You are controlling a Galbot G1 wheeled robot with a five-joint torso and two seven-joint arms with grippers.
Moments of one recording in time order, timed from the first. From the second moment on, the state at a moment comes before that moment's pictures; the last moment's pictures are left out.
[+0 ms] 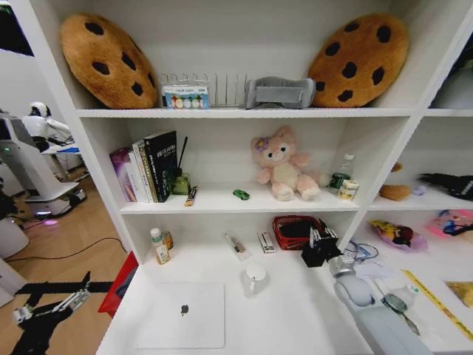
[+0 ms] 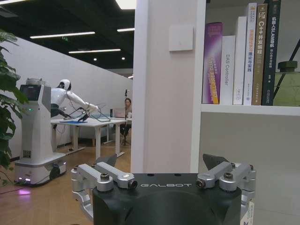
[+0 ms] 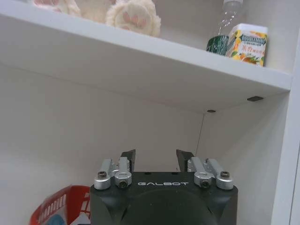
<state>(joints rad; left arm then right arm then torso) 2.14 -1.28 -1.15 -2.32 -0.71 -0.14 -0.05 -1.22 0.93 0.49 1.60 0.37 0.29 0.13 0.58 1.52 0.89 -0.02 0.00</state>
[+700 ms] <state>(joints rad) 2.14 -1.28 -1.15 -2.32 -0.71 -0.14 -0.05 -1.83 1.16 0.82 2.12 0.34 0.22 0.27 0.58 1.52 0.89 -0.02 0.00</state>
